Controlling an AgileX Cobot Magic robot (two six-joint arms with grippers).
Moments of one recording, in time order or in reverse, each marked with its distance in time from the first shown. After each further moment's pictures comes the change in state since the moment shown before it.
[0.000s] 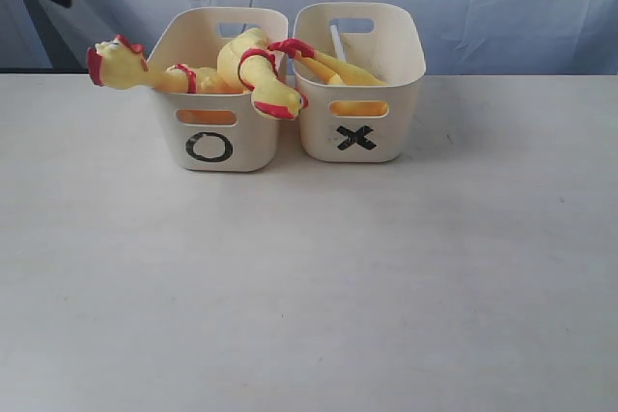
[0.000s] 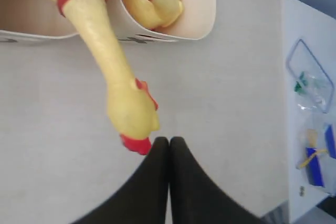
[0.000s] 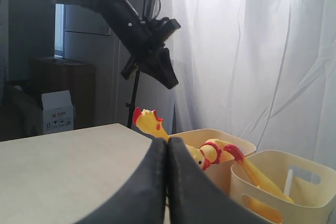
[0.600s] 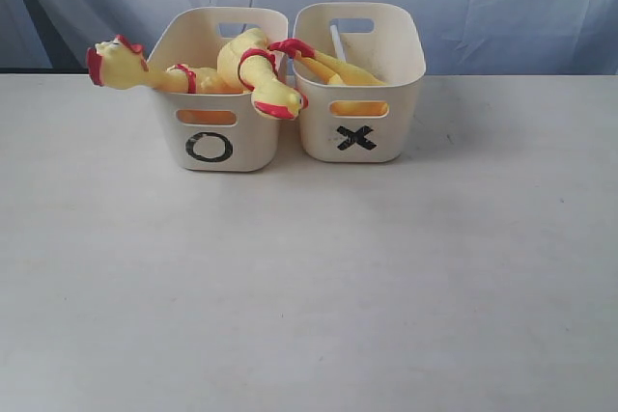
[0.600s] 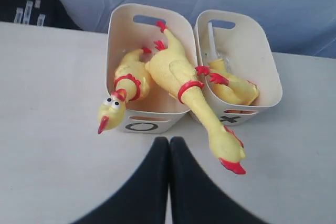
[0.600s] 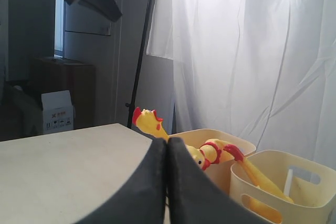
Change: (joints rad) left arm 0.006 -0.401 0.000 0.490 0.004 0.002; right arm 0.000 0.000 0.000 0.000 0.000 0.000
